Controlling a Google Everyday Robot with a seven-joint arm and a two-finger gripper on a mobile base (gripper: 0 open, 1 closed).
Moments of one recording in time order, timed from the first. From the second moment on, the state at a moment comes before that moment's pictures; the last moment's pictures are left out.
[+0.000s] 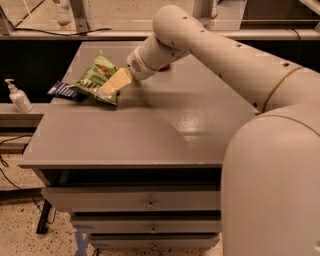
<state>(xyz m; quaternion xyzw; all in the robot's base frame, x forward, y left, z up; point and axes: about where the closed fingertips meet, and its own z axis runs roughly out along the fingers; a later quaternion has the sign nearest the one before) 0.707 0.110 0.830 -0.43 0.82 0.26 0.28</state>
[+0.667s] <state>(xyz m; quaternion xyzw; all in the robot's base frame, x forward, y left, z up) 0.687 0.098 0.868 -0.44 0.81 0.25 0.30</state>
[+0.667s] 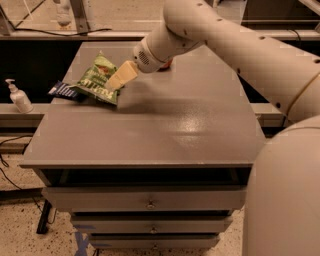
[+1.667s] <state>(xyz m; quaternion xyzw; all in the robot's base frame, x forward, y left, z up) 0.637 0.043 0.952 -0.47 0.77 0.29 0.33</state>
